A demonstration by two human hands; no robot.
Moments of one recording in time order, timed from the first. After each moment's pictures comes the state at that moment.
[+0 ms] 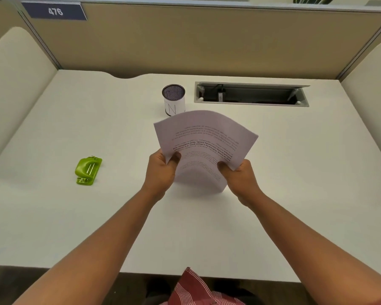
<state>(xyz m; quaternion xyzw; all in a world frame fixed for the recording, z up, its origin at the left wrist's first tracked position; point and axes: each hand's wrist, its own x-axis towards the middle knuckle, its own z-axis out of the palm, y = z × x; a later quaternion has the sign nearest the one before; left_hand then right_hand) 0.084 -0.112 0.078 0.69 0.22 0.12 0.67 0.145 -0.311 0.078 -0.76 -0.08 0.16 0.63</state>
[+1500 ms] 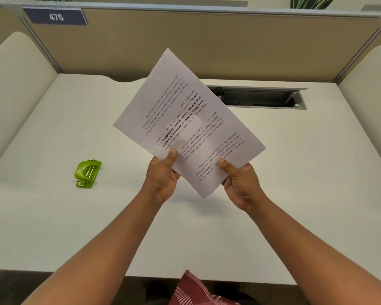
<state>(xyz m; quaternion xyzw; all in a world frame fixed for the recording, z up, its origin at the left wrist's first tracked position) 0.095 -0.119 0.073 0.35 0.24 0.09 0.90 0.142 -0.306 0.080 -0.45 0.04 0.24 0.86</state>
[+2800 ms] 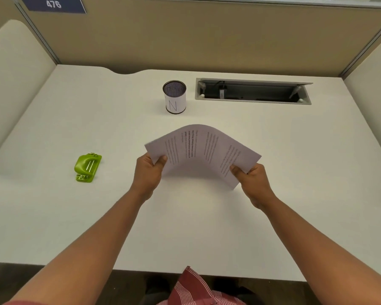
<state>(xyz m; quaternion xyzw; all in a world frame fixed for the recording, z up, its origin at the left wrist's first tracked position) 0.077 -0.074 0.035 0.70 0.25 0.13 0.66 0.154 -0.343 0.052 -0.75 -0.04 0.16 0.65</state>
